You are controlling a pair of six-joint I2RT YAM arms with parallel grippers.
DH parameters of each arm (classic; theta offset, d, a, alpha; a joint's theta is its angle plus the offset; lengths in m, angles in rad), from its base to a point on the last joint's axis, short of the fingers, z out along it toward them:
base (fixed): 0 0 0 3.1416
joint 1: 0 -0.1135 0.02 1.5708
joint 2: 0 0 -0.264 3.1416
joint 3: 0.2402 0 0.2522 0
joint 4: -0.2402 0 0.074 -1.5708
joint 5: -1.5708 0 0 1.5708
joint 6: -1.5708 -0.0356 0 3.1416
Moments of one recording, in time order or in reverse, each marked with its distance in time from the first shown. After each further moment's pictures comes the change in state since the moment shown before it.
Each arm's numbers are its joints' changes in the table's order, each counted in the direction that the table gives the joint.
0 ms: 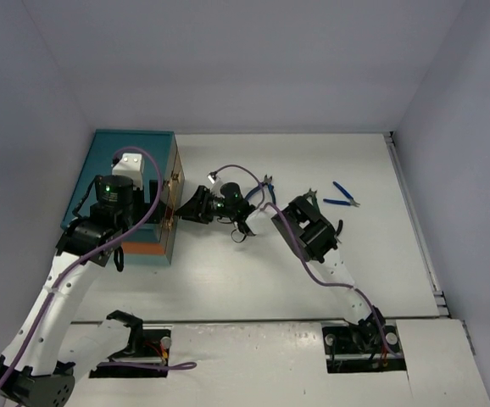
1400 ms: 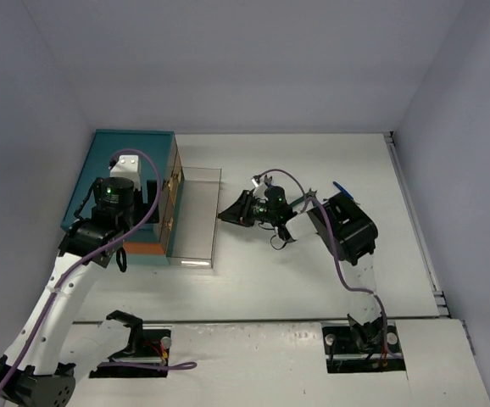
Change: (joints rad) left arm -0.013 -0.006 -0.042 0.033 0.039 0.027; right arm 0.189 -0.325 -0.532 0.109 0.050 0.105
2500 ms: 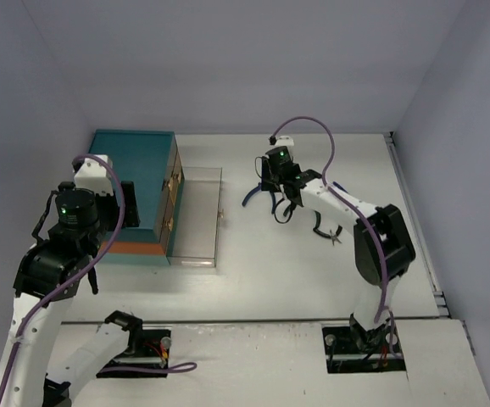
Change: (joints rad) left arm -0.002 -0.138 0.190 -0.142 -0.027 -0.051; right arm 0.022 -0.331 0.363 -1.080 -0.849 0.666
